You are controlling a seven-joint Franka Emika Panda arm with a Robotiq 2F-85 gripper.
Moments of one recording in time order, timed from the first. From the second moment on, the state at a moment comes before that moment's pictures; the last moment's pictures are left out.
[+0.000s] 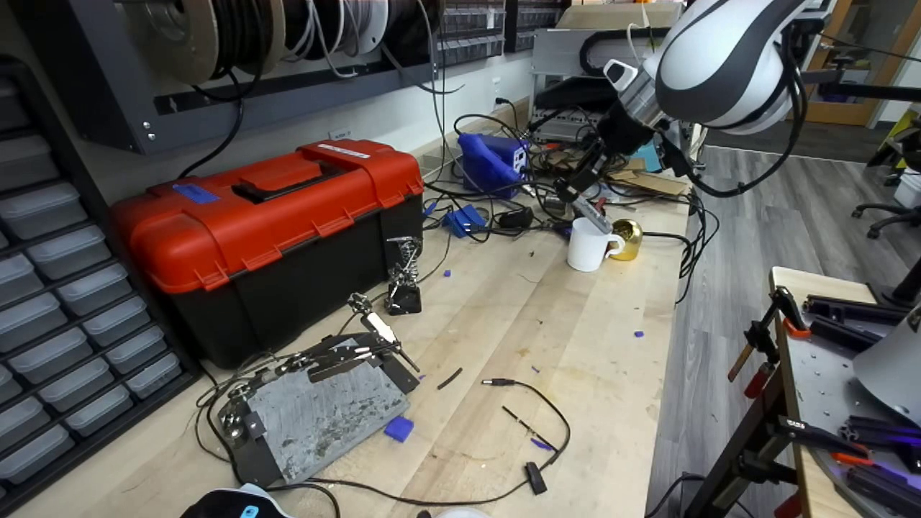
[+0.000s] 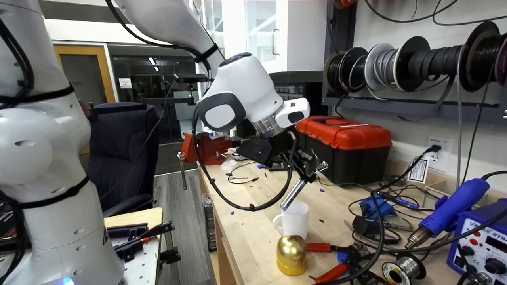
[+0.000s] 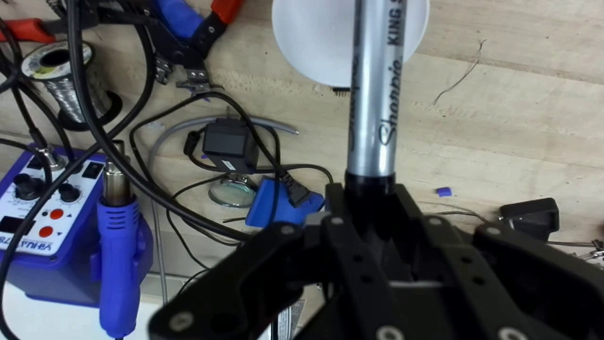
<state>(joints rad) 0.08 -0.08 -0.06 -2.68 0.65 3.21 -0.79</state>
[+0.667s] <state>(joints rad) 0.11 -0.07 -0.05 -2.77 0.50 3.43 -0.66</state>
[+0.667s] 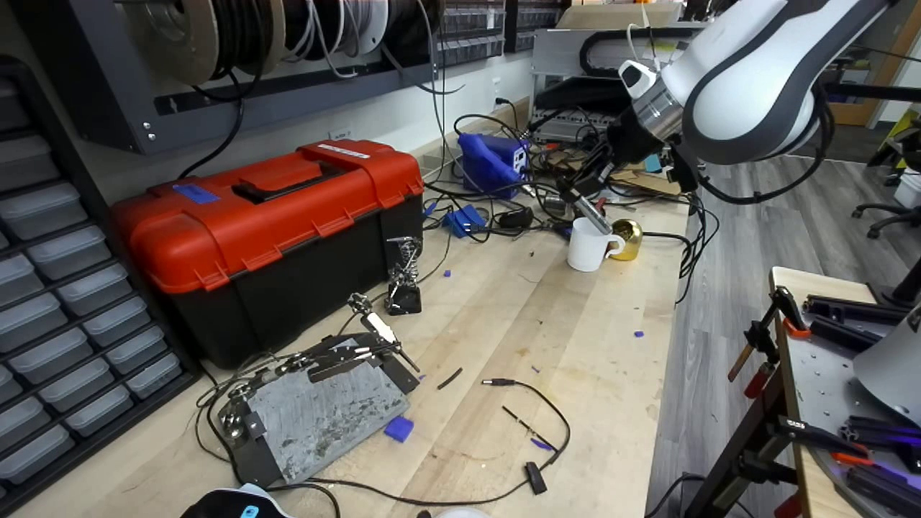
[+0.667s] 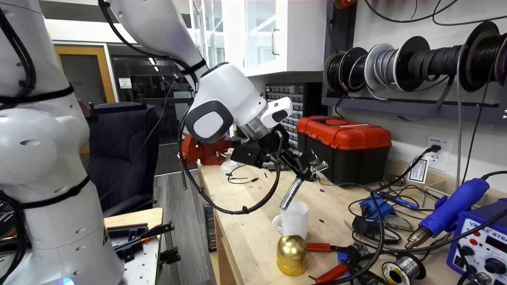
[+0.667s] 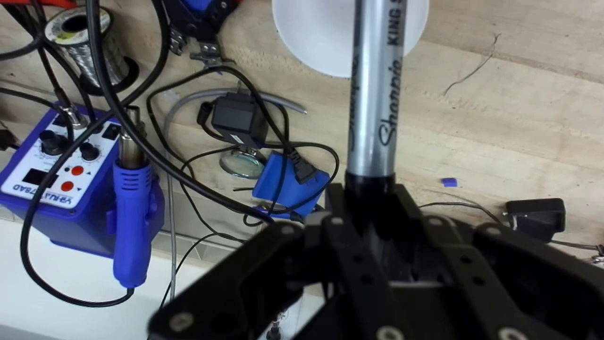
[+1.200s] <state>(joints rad) 0.09 -0.01 -0.06 -2.74 0.50 3.46 -0.67</state>
